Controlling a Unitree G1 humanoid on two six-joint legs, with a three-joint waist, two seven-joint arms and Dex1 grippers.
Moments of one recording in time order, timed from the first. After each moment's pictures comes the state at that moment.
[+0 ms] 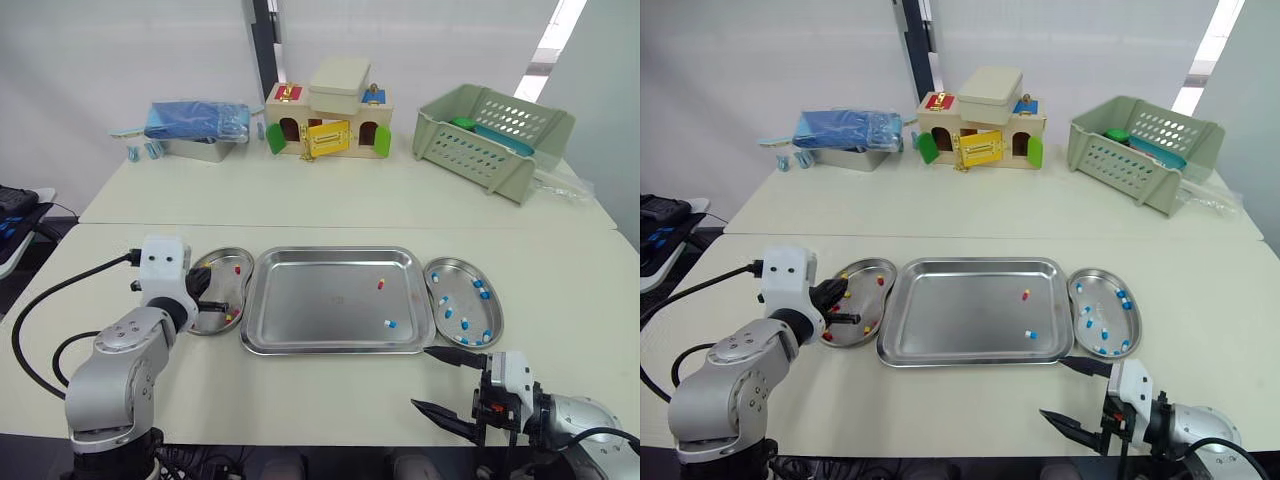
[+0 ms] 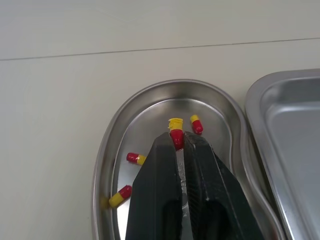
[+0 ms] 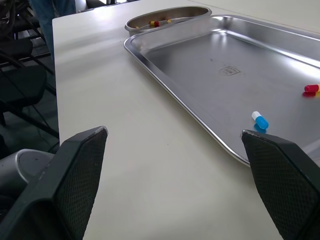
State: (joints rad) left arm -0.18 0.38 0.36 -0.56 -0.22 1.09 -0.21; right arm 0.30 -0.61 -0.02 -0.35 0.44 0.01 1.05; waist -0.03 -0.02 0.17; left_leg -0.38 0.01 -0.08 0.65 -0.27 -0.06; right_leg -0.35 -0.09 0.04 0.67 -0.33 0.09
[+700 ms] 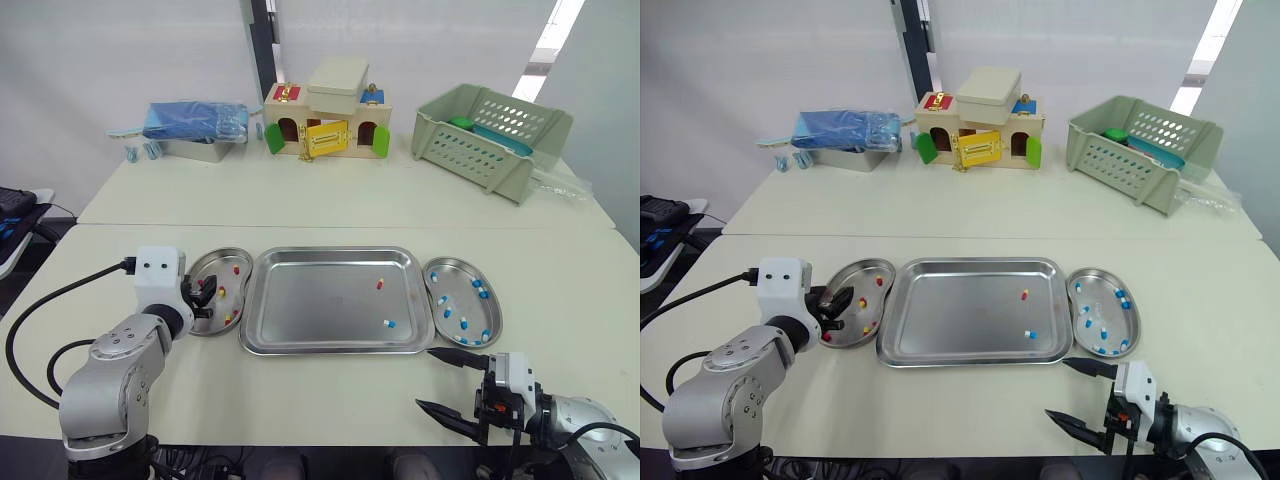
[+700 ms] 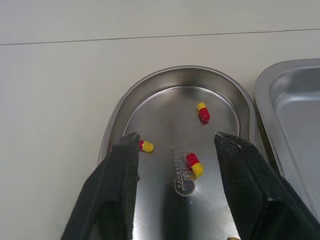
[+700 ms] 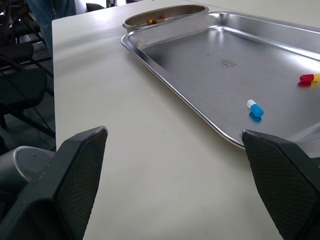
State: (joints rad) left arm -0.16 0.40 0.37 -0.54 -0.25 1.08 -0.20; right arm 0.29 -0.59 -0.02 -0.24 0.44 -0.08 1.10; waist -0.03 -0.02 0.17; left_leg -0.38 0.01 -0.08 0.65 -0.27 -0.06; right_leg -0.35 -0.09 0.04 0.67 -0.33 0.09
